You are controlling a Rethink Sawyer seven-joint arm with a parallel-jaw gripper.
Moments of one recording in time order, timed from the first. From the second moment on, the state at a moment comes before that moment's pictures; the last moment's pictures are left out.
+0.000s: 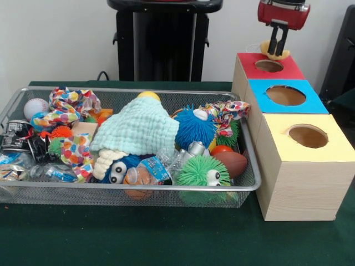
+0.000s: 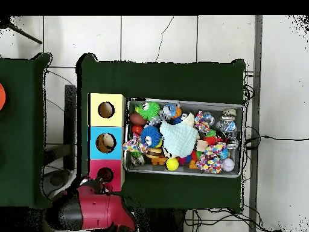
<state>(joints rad) 0.31 -0.85 -0.17 2.12 0.19 0.29 2.17</state>
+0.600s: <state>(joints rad) 0.32 -0.84 -0.17 2.12 0.19 0.28 2.17</state>
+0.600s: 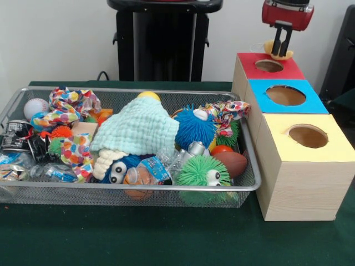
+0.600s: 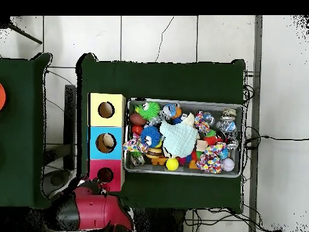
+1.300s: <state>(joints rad) 0.27 -0.78 -0.15 2.11 0.19 0.21 2.17</state>
